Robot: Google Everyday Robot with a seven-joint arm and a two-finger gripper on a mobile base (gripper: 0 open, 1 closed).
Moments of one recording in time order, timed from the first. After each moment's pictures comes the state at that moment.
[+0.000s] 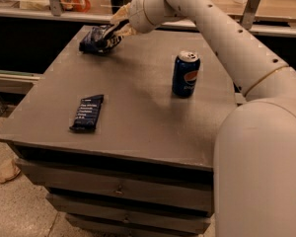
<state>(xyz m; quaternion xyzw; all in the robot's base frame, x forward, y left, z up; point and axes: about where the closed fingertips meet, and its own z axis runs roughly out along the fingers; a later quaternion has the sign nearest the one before) 0.796 0.073 0.922 -0.78 0.39 -0.05 0.50</state>
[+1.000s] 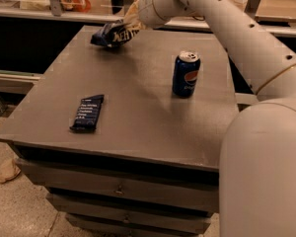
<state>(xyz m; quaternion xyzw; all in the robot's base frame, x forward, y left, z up) 0.802 0.038 0.935 -0.77 0.41 -0.09 0.48</state>
